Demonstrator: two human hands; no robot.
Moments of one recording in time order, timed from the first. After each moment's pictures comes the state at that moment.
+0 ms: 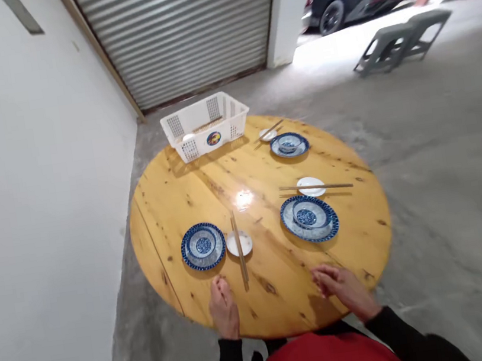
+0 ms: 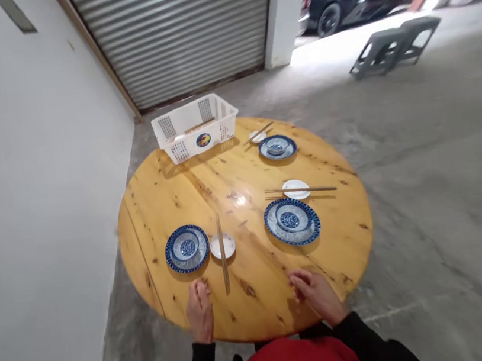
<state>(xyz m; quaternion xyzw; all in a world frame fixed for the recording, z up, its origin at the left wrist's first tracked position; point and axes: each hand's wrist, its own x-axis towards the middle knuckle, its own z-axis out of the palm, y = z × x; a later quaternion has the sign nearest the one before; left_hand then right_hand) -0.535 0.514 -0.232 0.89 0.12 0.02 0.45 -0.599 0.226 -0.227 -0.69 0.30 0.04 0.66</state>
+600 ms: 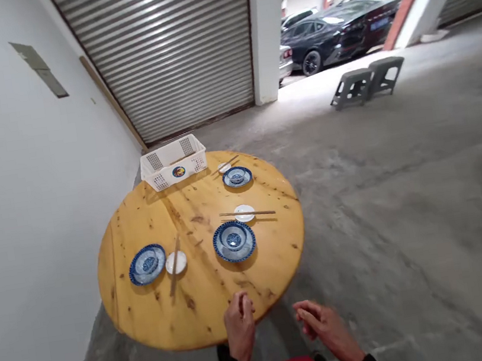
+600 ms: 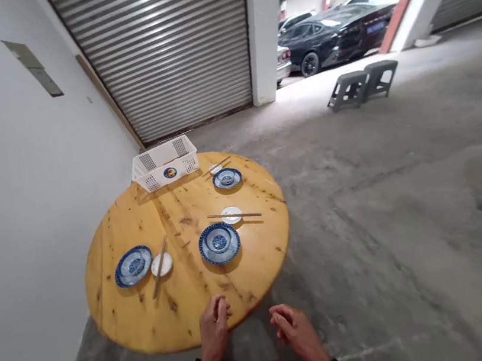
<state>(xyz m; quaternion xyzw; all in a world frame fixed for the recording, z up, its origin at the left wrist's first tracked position) -0.652 0.229 -0.212 0.85 -0.03 -0.05 0.52 -0.717 0.030 -0.249 -0.66 0.25 0.06 0.70</state>
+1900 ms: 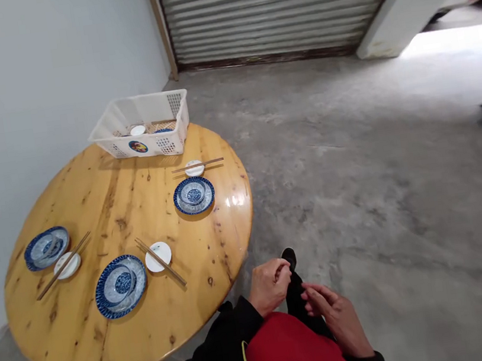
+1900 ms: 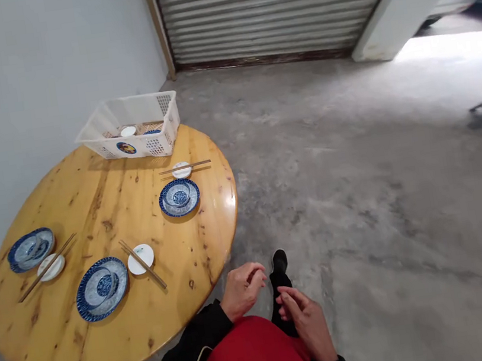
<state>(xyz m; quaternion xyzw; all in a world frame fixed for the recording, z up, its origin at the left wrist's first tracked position) -0.369 -0.298 -0.203 0.81 -0.01 -0.08 0.58 -0.405 -0.466 -0.218 -0.70 0.26 0.17 0.64</state>
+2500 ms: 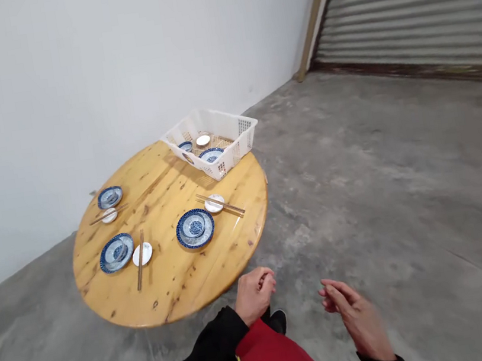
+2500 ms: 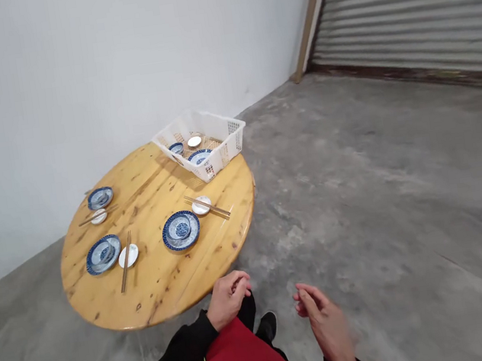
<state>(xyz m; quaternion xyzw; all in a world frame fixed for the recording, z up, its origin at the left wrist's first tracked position) -0.111 -0.406 -0.169 0.76 0.31 0.12 0.56 0.021 -0.581 -0.200 -0.76 0.01 0.31 0.57</state>
